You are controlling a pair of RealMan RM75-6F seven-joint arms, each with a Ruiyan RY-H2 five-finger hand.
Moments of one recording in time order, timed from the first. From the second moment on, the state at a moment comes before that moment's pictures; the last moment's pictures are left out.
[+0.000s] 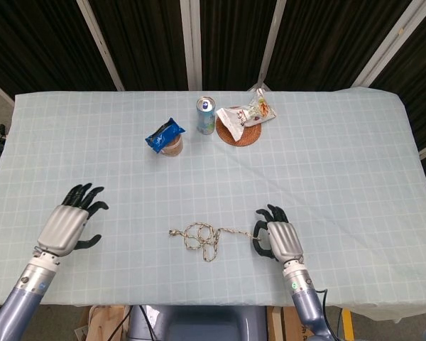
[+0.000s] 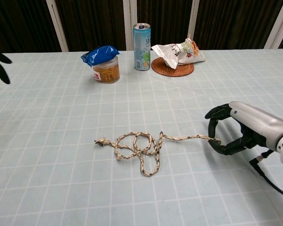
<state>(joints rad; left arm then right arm) -0.34 -1.17 -0.12 -1.95 1.36 1.18 0.45 0.40 -1.67 0.15 -1.72 -1.09 1.21 -0.39</state>
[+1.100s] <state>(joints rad) -0.64 -1.70 -0.16 -1.76 0.94 1.14 0.79 0.39 -1.62 0.16 -1.71 -1.05 1.21 -0.35</state>
